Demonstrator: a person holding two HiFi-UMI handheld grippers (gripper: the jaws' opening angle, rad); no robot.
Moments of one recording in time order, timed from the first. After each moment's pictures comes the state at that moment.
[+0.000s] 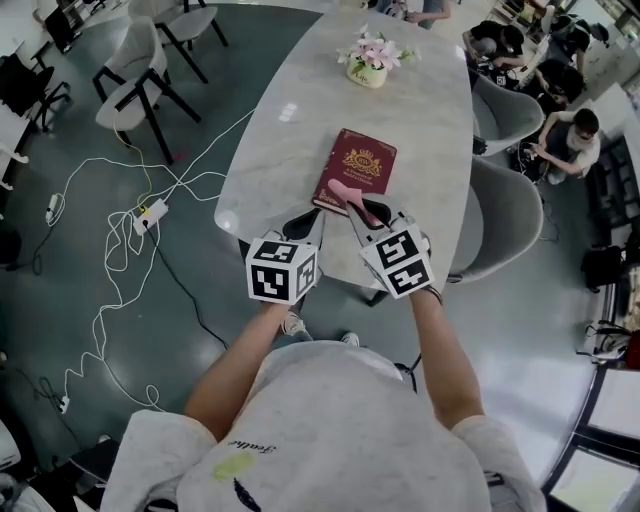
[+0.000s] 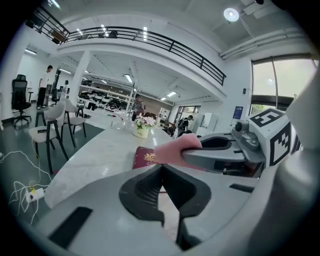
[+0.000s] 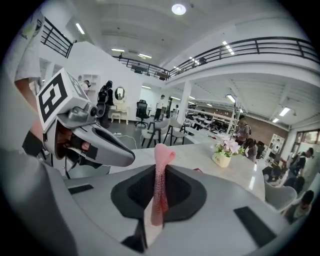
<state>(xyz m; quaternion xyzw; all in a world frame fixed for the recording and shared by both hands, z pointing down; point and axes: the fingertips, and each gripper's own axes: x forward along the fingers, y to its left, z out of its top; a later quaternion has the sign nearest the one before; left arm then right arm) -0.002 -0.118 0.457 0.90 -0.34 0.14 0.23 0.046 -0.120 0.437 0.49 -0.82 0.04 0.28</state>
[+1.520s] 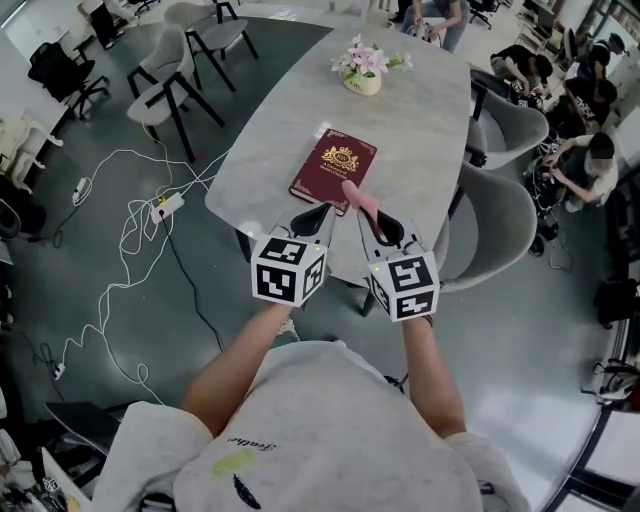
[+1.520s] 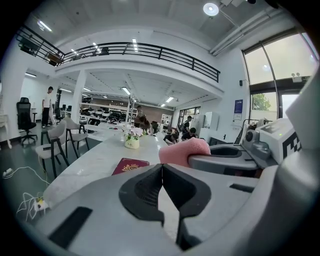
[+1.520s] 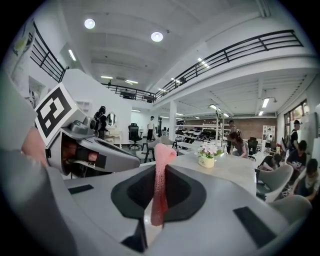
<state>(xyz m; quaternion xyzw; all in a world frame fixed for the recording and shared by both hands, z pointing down) 0.096 -0.040 0.399 0.90 -0.38 0.13 0.16 0.146 -0.025 0.384 0.54 -0.83 0.04 0.13</state>
